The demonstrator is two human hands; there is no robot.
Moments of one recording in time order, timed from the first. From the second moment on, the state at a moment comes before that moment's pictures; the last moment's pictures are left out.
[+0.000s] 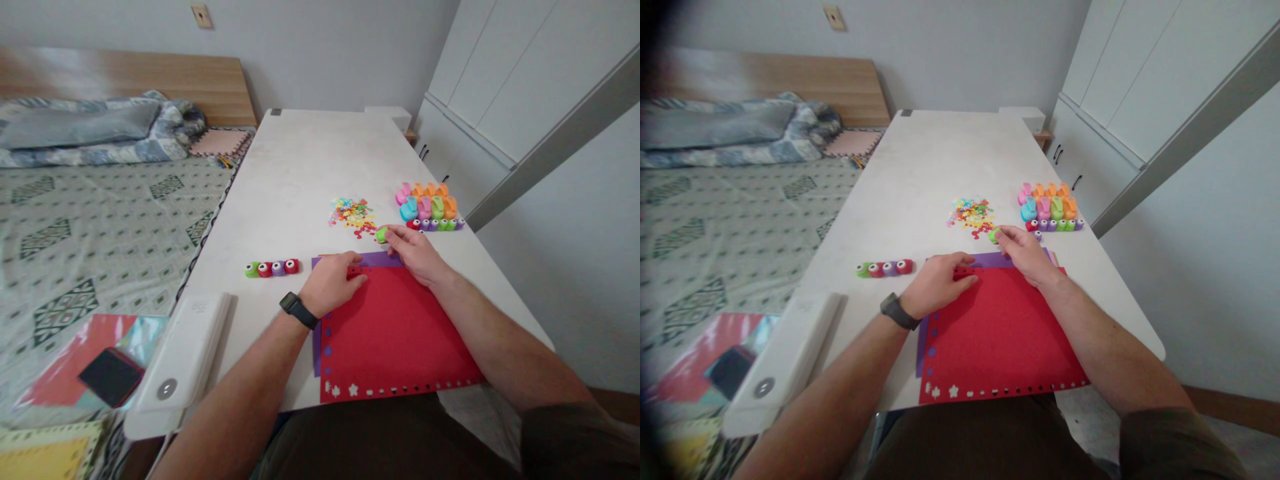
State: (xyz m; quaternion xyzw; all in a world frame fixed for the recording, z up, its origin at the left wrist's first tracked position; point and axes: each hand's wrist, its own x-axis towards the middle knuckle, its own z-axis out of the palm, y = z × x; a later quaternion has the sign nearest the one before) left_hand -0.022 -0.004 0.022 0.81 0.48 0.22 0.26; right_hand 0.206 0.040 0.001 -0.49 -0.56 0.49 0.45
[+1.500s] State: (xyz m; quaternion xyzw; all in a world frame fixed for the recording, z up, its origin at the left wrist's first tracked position) left_hand -0.021 -0.005 0.027 0.76 0.49 0.28 0.33; right_hand 0.207 0.020 0.025 -0.41 -0.81 0.35 0.24
